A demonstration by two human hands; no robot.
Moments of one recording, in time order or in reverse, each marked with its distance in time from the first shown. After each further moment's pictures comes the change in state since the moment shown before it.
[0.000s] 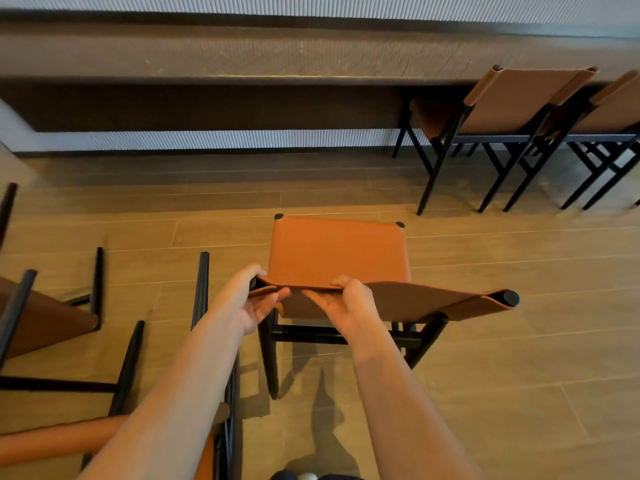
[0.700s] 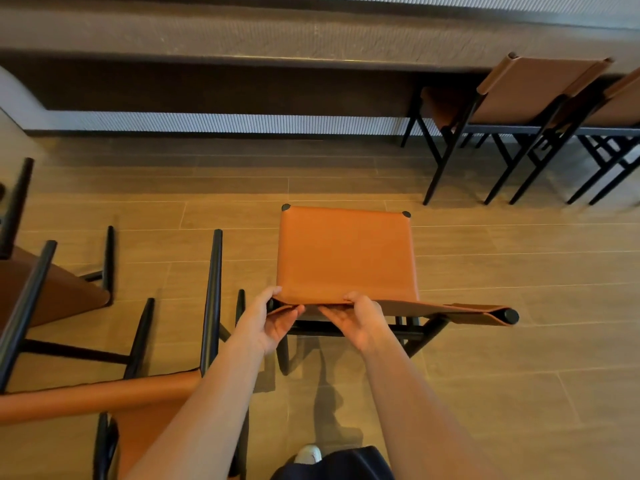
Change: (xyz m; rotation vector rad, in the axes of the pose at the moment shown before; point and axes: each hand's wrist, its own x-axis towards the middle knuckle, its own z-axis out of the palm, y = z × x) left_hand 0.003 -0.073 -0.045 -0.208 -0.001 -0.083; right_hand -0.022 0.043 -0.051 -0.138 0.109 0.052
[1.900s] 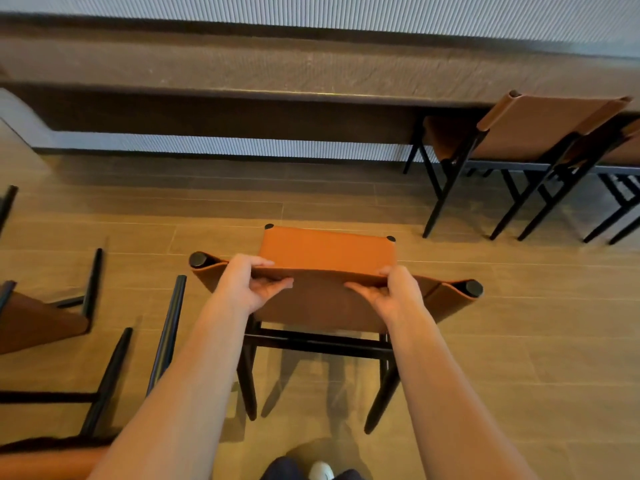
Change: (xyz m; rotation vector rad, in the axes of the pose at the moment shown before) left_hand 0.040 0.091 0.194 -0.048 -0.001 0.144; right_hand 0.064 -0.232 0.034 0.122 0.115 -0.074
